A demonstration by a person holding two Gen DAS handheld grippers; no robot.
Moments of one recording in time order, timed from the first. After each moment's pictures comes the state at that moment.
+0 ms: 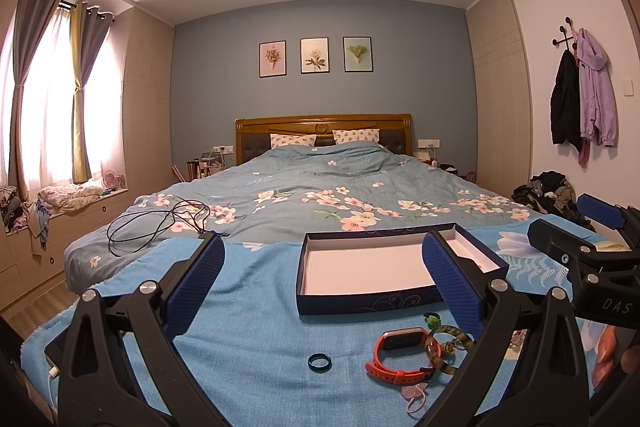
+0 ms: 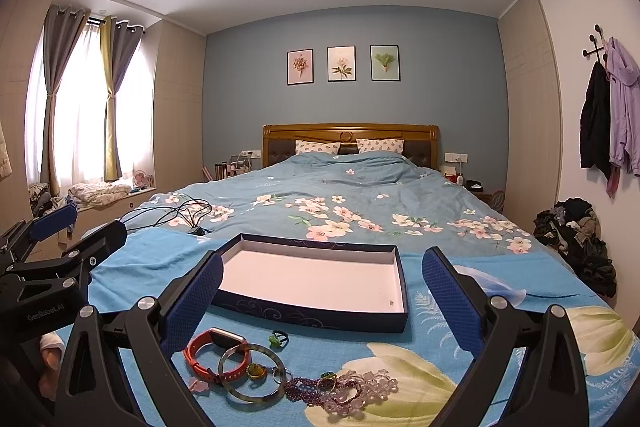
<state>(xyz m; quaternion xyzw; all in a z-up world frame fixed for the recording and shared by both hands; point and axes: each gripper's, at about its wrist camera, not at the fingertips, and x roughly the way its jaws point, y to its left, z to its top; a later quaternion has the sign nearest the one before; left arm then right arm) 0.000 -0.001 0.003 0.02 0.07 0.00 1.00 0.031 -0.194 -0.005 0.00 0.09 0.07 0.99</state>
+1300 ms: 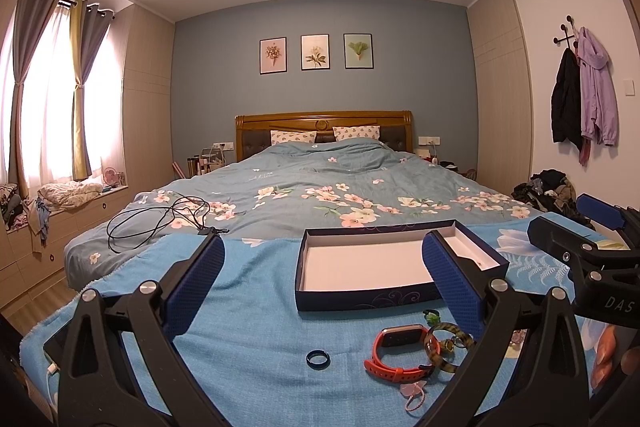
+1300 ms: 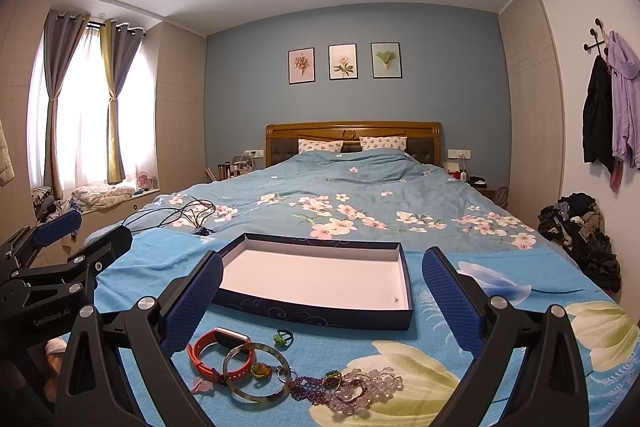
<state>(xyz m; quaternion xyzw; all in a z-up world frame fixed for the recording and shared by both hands) -0.001 -0.002 0.000 0.02 0.07 0.00 1.00 0.029 -0.192 -0.009 0.00 0.09 0.07 0.99</state>
